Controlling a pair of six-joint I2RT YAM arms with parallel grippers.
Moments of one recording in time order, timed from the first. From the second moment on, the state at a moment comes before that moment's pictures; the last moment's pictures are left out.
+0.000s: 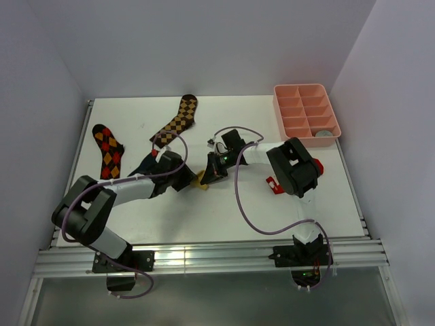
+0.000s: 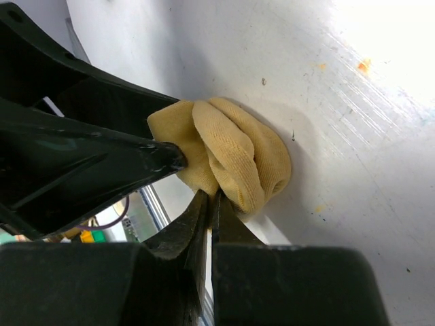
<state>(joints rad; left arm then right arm) -0.58 1.54 0.67 0.07 -0.05 -1.11 0.54 2.10 1.23 -0.13 -0.88 0.51</state>
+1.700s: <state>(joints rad) -0.59 1.64 0.77 0.04 -0.08 -1.14 0.61 1.79 0.98 0.03 -0.49 0.47</state>
